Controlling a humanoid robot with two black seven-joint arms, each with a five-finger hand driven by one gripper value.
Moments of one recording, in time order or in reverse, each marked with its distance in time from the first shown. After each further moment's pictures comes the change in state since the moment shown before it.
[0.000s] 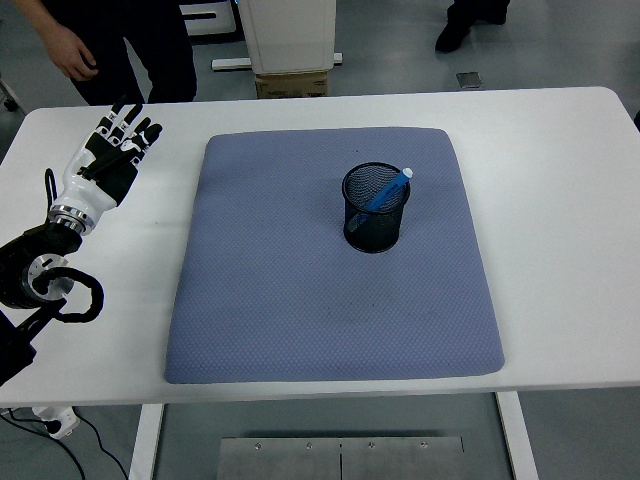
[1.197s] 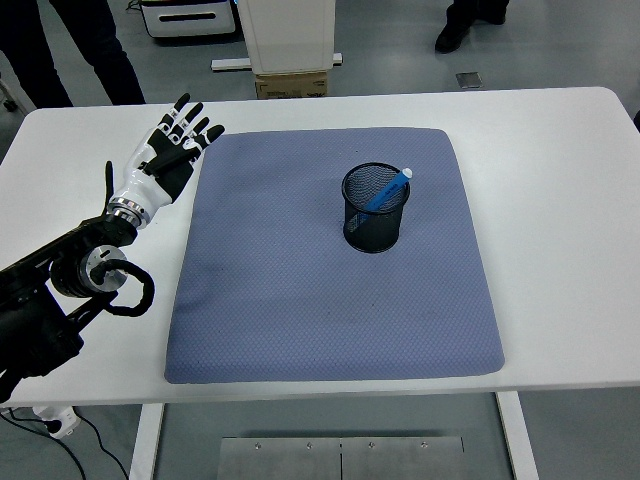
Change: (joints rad) left arm -0.059 -0.097 0.083 0.000 -0.002 0.060 0.000; right arm -0.010 0.000 -0.004 0.000 -0.003 0.000 -0.001
